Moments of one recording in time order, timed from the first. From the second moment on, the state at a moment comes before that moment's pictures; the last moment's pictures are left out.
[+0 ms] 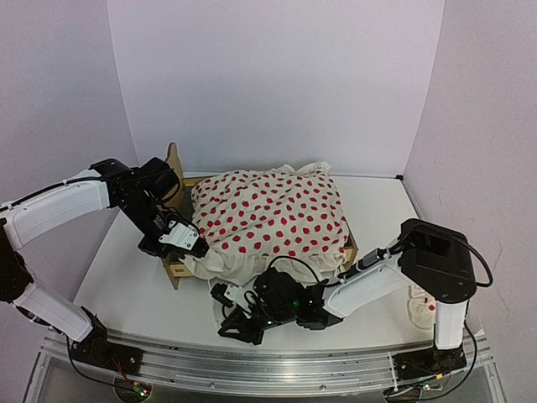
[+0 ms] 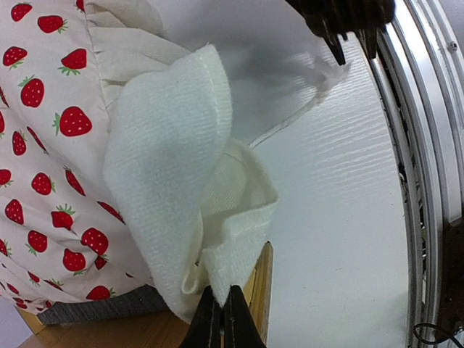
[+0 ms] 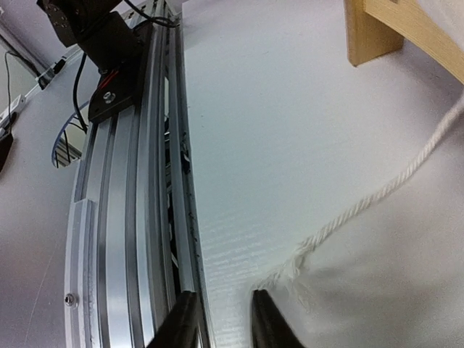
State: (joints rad) left arm -0.65 1.40 1.23 -1.09 0.23 1.31; right arm 1.26 2.03 1.01 0.43 -0.31 0.21
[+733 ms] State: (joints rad) left arm -0.73 1.26 1.13 -1.03 0.42 1.30; right arm 0.81 1.49 1.08 -0.59 0.25 0.66
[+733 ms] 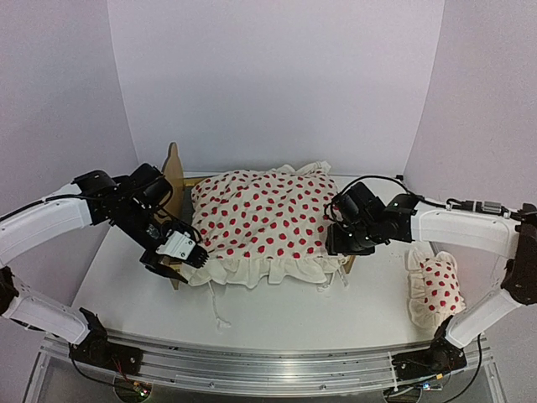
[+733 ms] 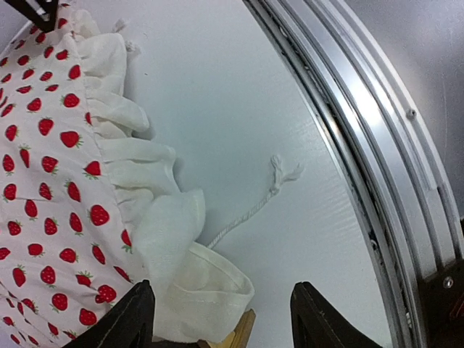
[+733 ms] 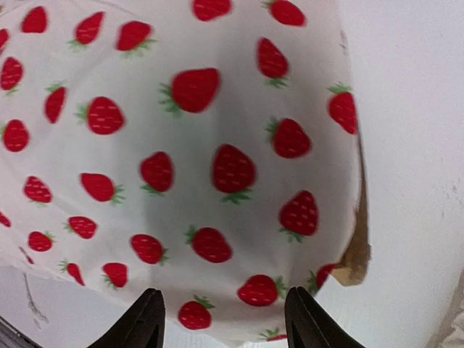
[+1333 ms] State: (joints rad) left arm -0.77 1.25 0.86 -0.55 0.05 0.86; right arm 0.73 1.55 1.06 -0.61 0.21 0.80
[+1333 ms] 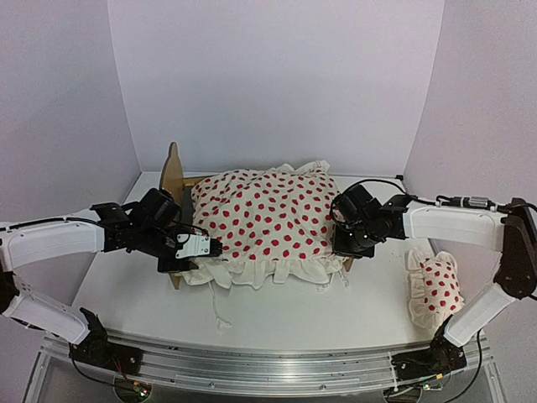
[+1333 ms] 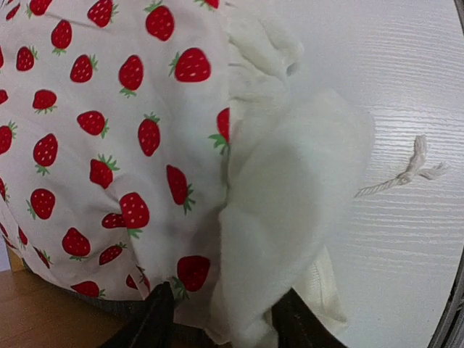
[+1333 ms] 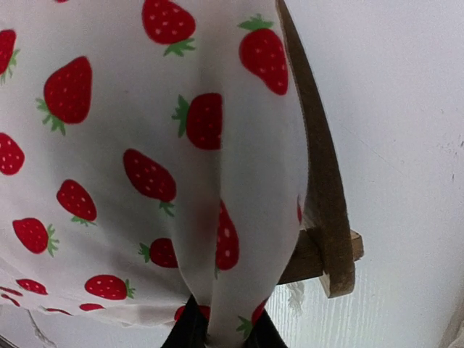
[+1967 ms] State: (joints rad) left arm -0.75 1.22 0.89 -0.44 -0.09 1.17; right arm 0.55 1.53 1.08 -0.57 0.07 0.67
